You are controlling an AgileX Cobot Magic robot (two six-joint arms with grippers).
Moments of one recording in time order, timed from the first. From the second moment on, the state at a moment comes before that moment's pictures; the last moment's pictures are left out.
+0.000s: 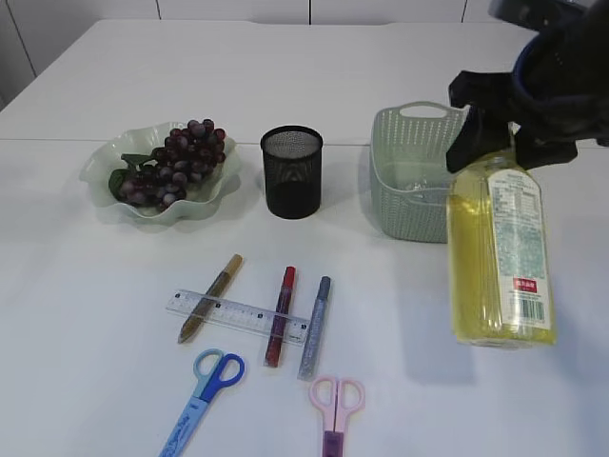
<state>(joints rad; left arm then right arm) -0.20 1.34 -1.82 -0.29 1.27 -0.05 0.18 1.61 -1.32 0.29 0.95 0.06</state>
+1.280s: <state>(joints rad) -0.20 1.14 -1.08 -1.05 1.11 0.87 0.18 1.51 -1.32 1.19 1.20 -0.80</state>
